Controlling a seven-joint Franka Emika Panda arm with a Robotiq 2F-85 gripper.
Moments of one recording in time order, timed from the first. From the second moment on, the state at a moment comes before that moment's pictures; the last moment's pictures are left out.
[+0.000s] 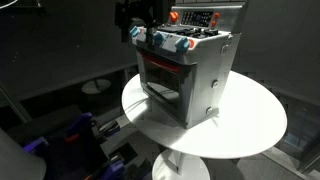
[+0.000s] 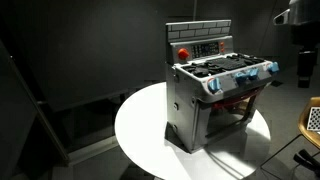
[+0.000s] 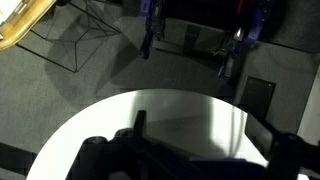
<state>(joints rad) 0.03 -0.30 0.06 -2.42 -0.13 1.84 -0.08</state>
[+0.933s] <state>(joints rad) 0.03 -0.30 0.06 -2.38 -0.12 1.91 -0.07</state>
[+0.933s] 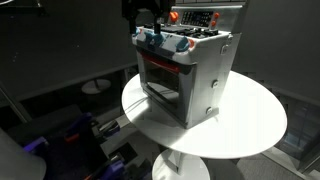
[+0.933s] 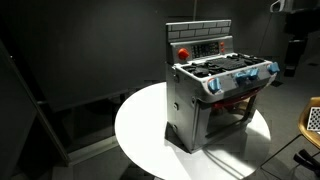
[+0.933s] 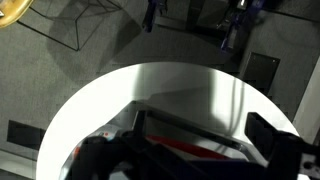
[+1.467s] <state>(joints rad) 0.02 -0.29 0.05 -2.27 -0.12 2.06 0.02</state>
